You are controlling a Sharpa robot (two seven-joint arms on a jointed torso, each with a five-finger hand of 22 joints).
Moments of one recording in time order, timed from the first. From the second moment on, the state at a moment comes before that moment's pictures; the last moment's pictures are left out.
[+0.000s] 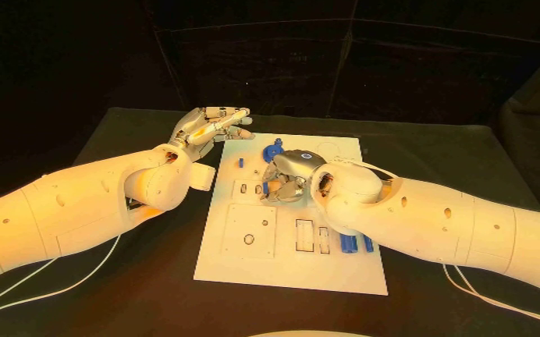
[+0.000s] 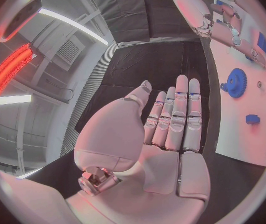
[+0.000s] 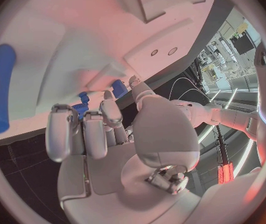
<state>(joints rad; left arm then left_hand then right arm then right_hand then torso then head) 1.15 -0.87 -0.01 1.48 -0.01 -0.21 0.48 1.32 0.03 0.16 0.04 0.06 0.92 0.22 0.10 0.07 1.03 0.17 0.12 0.07 1.15 0.11 0.24 0.26 0.17 0.93 0.22 0.33 0.13 1.13 -0.51 -0.03 1.47 -1.62 -0.23 -0.28 1.13 -0.10 0.14 0.06 0.15 0.95 0.16 0.07 0.07 1.34 0.07 1.18 1.23 1.47 -0.02 1.48 1.31 0.05 1.45 0.08 1.45 1.26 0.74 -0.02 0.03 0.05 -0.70</state>
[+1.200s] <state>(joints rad) 1.29 -0.77 -0.05 1.46 -0.90 0.10 -0.51 1.12 0.06 -0.14 0.28 0.06 1.00 0.05 0.55 0.40 1.25 -0.02 1.03 0.89 1.47 -0.08 1.57 1.31 0.08 1.46 0.02 1.33 1.17 1.27 -0.90 -0.02 1.55 -0.94 -0.34 0.11 1.23 -0.05 0.00 0.08 0.22 0.90 0.16 0.10 0.07 1.28 0.08 1.13 1.16 1.46 -0.01 1.35 1.23 0.09 1.37 0.10 1.31 1.03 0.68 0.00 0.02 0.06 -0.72</state>
